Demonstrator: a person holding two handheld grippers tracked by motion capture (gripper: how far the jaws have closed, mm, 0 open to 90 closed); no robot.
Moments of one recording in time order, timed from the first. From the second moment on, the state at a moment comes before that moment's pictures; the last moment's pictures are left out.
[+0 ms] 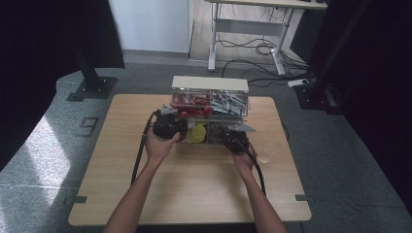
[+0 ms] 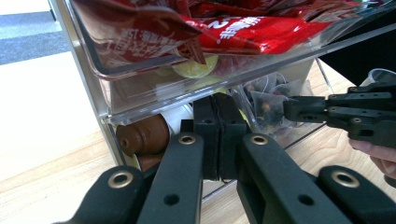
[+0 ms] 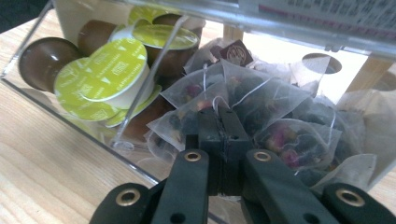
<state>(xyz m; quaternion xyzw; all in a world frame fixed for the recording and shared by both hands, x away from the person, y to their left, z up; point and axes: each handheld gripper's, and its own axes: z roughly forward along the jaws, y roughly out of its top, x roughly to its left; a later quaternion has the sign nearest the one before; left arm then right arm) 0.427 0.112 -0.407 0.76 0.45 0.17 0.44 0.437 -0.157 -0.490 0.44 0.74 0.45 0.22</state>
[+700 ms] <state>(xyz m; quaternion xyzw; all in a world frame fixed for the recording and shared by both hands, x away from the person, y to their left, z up) 0.427 0.108 -0.408 0.75 0.45 0.17 0.45 0.407 -0.176 -0.464 0.41 0.74 0.48 0.24</state>
